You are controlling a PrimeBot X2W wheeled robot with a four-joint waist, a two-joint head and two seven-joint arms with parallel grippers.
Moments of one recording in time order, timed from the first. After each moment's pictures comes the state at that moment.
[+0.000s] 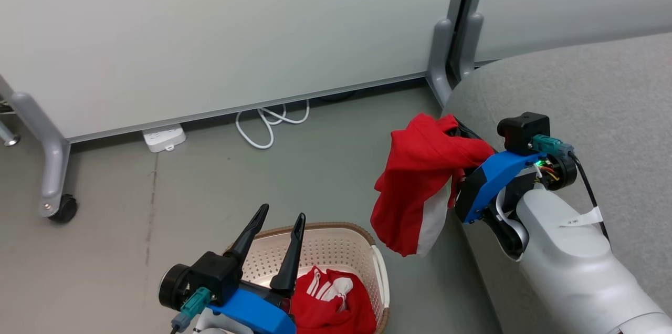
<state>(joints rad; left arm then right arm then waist) -0.12 0.12 -0.40 0.28 -0.33 -0.13 -0.26 -0.76 -0.17 0.57 0.97 0.56 0.13 -0.26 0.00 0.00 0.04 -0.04</state>
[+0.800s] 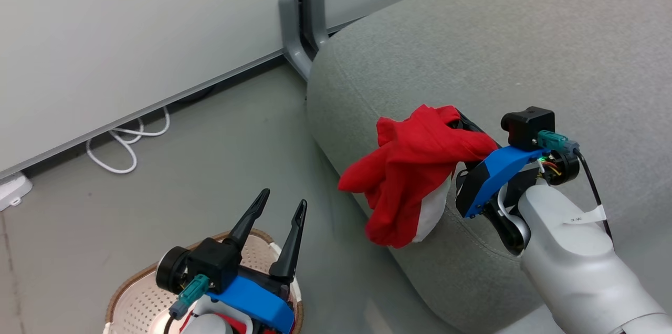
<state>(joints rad) -0.17 0.15 -0.43 0.27 -0.34 -0.13 -0.26 -0.76 -0.17 0.53 0.93 0.53 0.13 -0.26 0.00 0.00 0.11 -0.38</state>
